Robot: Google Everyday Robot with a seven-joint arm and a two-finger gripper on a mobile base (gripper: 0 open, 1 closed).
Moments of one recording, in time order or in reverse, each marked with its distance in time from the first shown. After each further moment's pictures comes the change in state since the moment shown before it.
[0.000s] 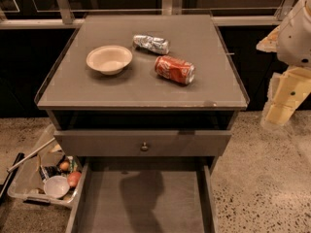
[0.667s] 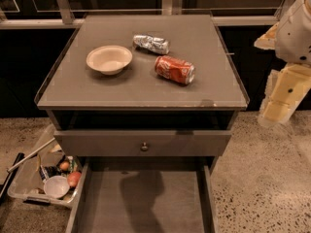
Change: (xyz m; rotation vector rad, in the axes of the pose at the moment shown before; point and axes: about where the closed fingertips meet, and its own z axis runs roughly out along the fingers) arm -0.005 -0.004 -0.001 0.009 -0.024 -0.003
